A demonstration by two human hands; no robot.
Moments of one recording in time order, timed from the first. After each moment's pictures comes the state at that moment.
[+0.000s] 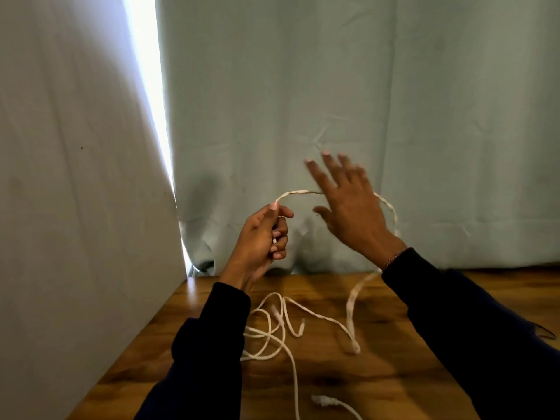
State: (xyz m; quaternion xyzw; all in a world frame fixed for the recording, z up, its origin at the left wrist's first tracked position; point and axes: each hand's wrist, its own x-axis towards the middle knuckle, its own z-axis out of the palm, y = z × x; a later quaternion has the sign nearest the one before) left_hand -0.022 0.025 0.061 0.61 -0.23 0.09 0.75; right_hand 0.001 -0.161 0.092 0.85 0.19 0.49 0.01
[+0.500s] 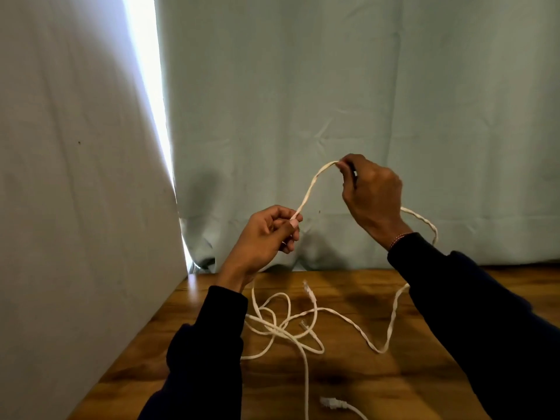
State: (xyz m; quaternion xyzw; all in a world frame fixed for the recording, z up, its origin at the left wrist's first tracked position) left_hand -0.023 0.035 0.057 0.76 -0.25 0.17 0.57; right_hand 0.021 -0.177 0.103 0.71 0.14 0.67 -0.18
